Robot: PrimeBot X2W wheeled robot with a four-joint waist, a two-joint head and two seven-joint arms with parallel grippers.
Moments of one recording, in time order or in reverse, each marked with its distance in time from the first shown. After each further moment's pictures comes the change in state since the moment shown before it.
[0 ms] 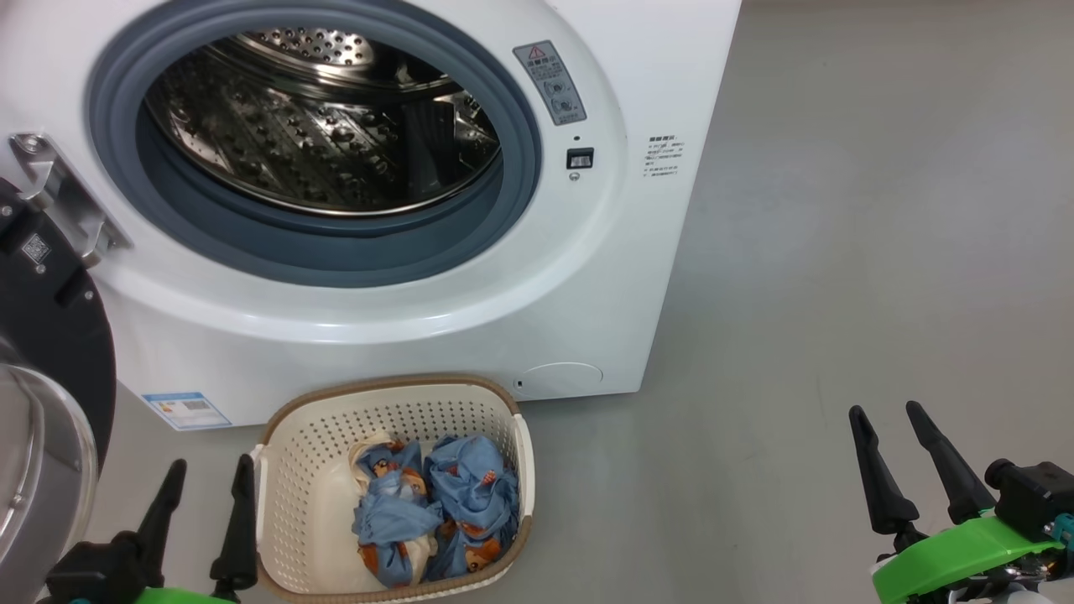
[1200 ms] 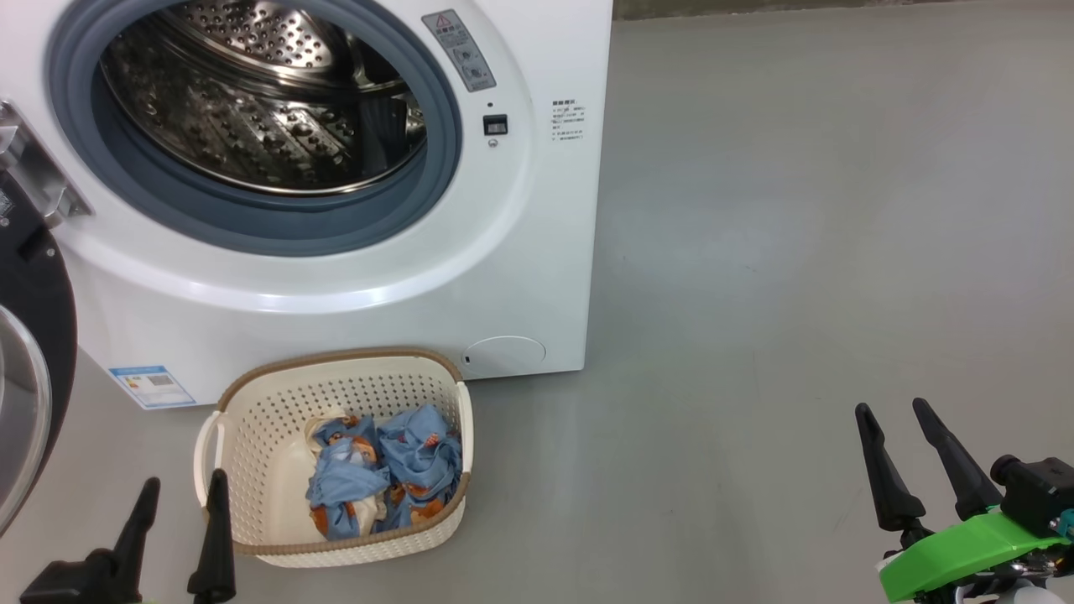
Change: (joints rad) left arm 0.018 -0.032 0.083 0.020 0.026 0.000 0.000; right arm -0.009 -0.018 0.001 0.010 0.000 0.000 0.000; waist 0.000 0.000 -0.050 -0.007
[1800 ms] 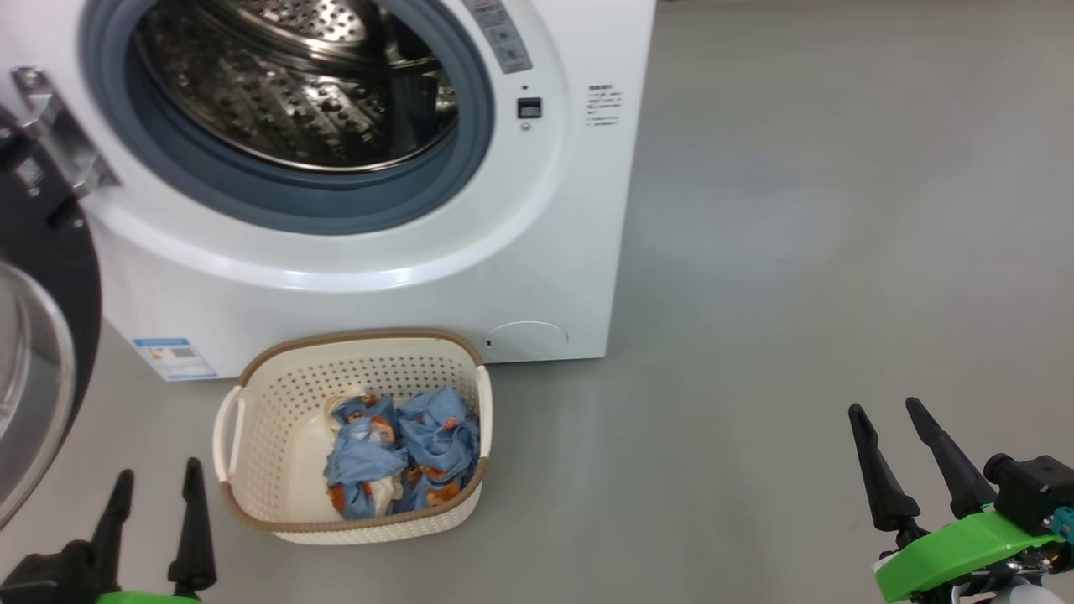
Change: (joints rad) left arm -0.026 -0.015 0.058 0.020 0.023 0.000 0.000; right arm -0.004 -0.009 0.021 0.002 0.000 0.000 0.000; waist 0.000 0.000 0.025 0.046
